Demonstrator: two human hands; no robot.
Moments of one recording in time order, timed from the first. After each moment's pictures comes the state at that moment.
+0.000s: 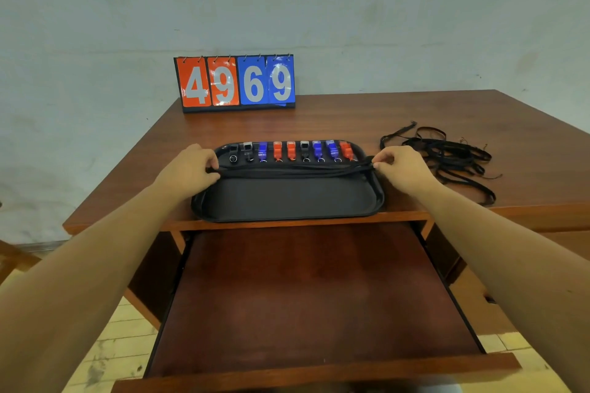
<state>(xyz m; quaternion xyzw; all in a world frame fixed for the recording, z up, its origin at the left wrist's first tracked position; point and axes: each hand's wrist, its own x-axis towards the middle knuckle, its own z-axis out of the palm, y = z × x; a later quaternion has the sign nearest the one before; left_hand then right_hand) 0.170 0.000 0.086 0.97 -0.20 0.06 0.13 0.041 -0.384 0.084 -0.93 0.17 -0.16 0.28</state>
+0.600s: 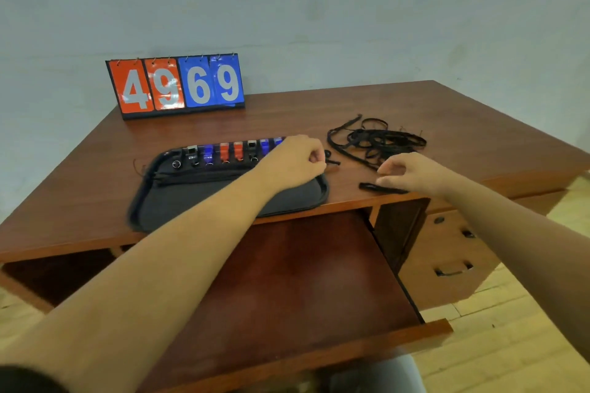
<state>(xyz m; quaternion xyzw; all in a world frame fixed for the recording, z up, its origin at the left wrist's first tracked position) 0.064 -0.238 0.123 0.86 -0.45 0.01 0.23 -0.054 -0.485 0.096 -0.96 0.13 0.00 0.23</state>
